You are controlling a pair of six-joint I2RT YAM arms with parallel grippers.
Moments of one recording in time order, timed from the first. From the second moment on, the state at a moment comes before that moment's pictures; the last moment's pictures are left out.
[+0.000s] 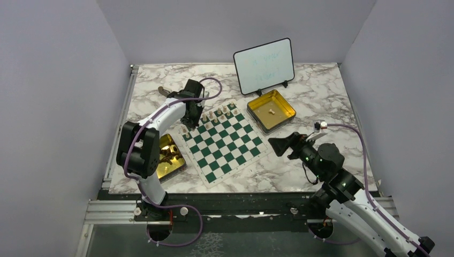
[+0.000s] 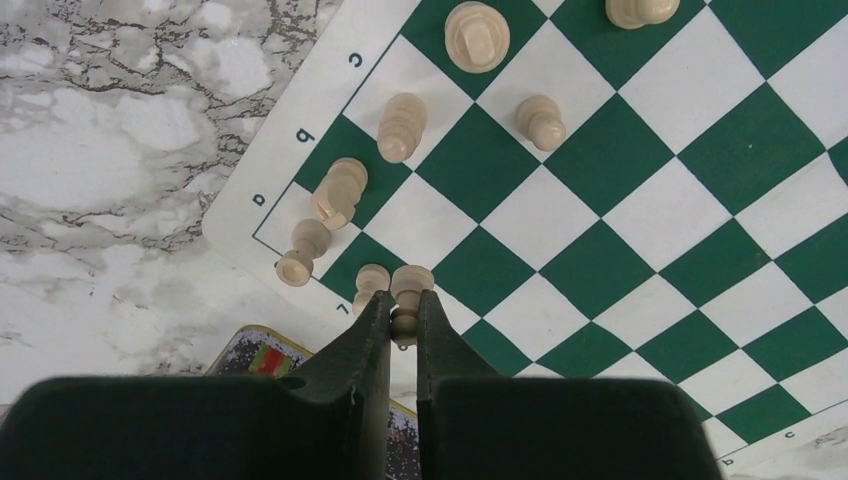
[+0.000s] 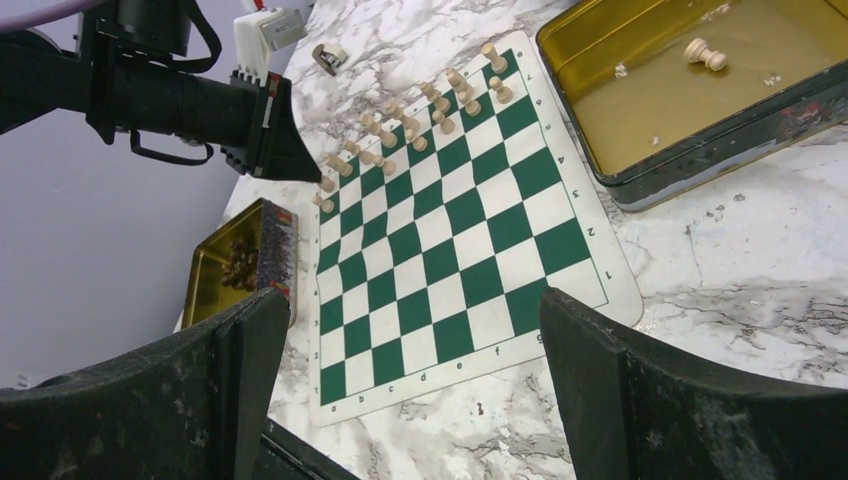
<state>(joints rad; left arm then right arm) -0.34 1.75 1.30 -0.75 -0.05 0.01 0.67 0.43 0.44 -0.17 0.16 0.65</state>
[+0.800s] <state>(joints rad) -0.33 1.81 1.28 -0.70 -0.03 0.02 0.67 0.45 0.44 -0.17 0.17 0.65</state>
